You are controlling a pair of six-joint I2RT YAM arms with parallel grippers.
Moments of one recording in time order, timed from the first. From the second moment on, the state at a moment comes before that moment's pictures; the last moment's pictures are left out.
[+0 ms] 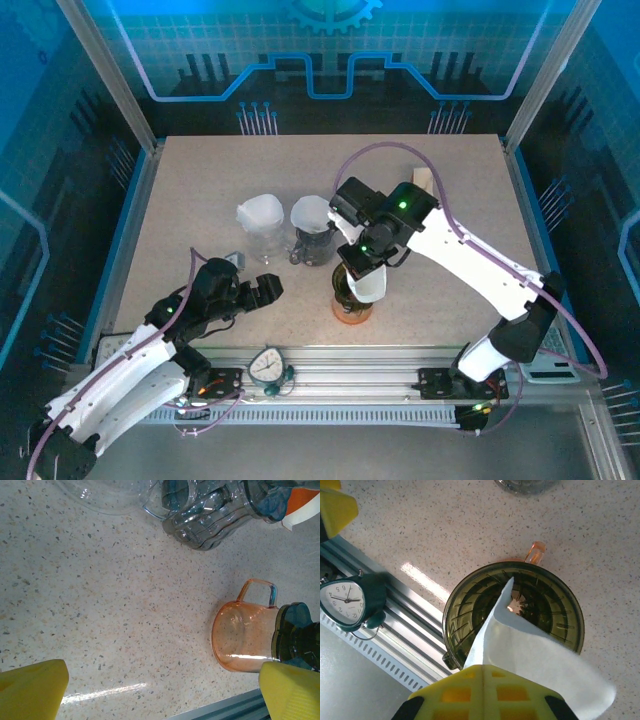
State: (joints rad) left arm -0.54 0.67 0.49 -0.59 0.11 -0.90; right arm 0.87 1.57 1.70 -1.45 -0.08 0.29
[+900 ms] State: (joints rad) left arm -0.54 0.73 0.52 -0.54 0.20 -0.90; right arm 0.87 1.45 1.50 -1.25 -0.07 0.33
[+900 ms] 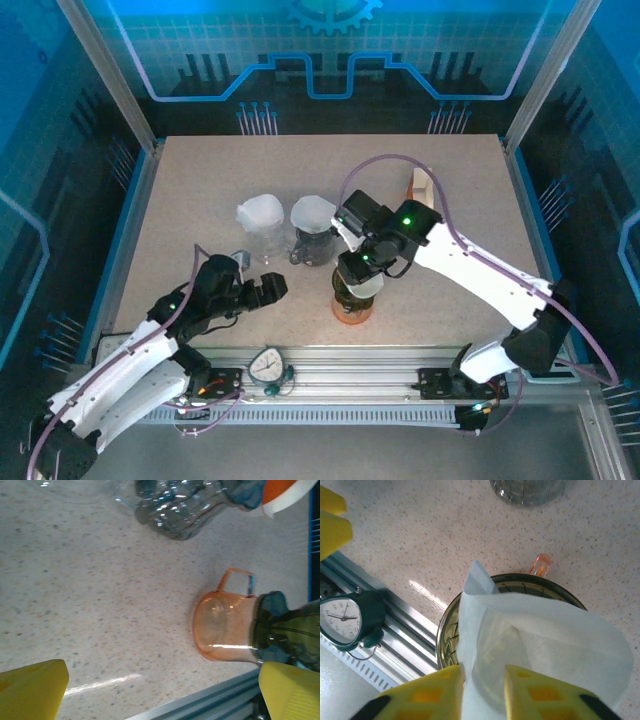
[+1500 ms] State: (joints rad) left arm -0.75 1.05 0.88 -0.45 0.21 -0.80; right arm 0.84 1.15 1.26 -1.13 0.04 0.37
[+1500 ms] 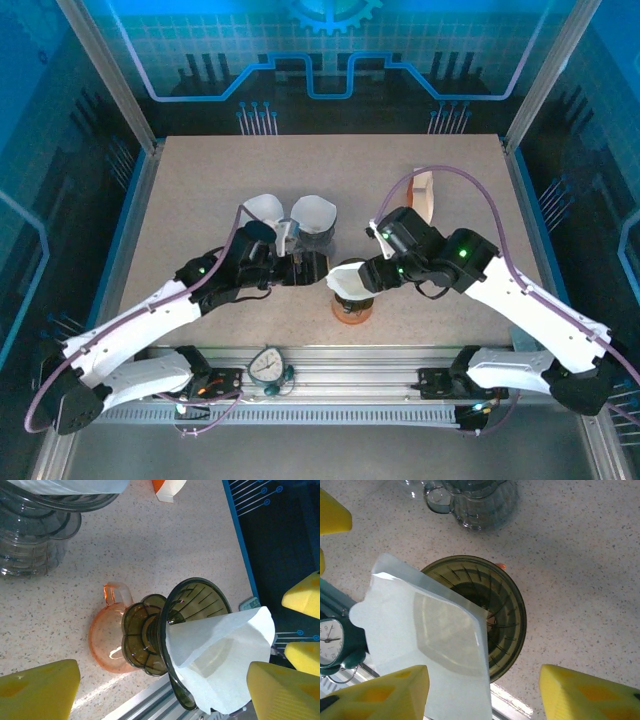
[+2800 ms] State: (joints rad) left arm -0.76 1.11 0.87 -0.41 0.24 -0.85; right arm 0.94 1.33 1.30 -1.13 0.28 0.42
